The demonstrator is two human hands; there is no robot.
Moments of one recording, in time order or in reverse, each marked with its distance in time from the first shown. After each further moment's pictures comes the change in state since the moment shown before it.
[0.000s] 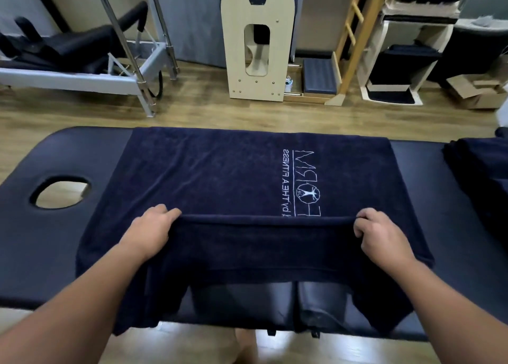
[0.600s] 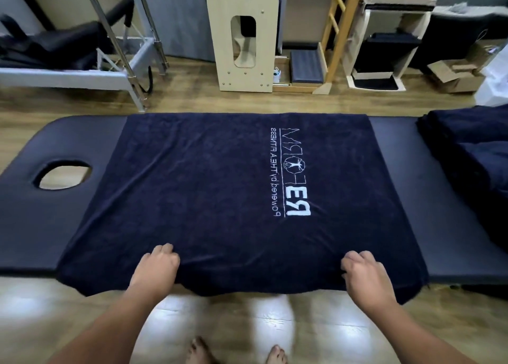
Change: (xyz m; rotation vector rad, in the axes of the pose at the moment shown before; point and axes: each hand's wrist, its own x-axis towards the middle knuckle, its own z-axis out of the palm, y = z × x) left_hand -0.134 0.059 0.071 0.321 -0.171 0.008; right_hand -0.173 -0.029 0.062 -0.092 -0.157 0.132
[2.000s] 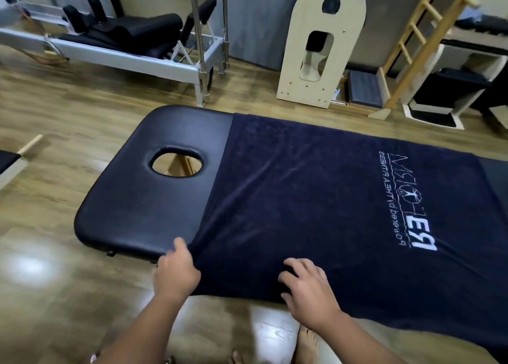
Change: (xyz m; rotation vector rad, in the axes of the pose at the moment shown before) left_hand -0.023 -0.243 0.111 -0.841 0.055 -0.574; right_hand 0.030 -0.418 0.014 0.076 -0.153 -0.430
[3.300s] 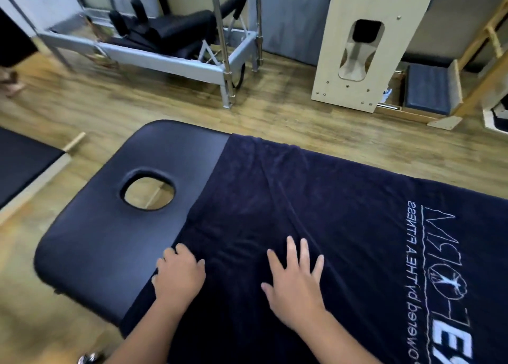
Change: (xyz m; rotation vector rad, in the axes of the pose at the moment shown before) left_hand 0.074 0.196 0.021 0.153 0.095 -0.216; right_hand 0.164 0.127 -0.071 -0.060 -0.098 0.032
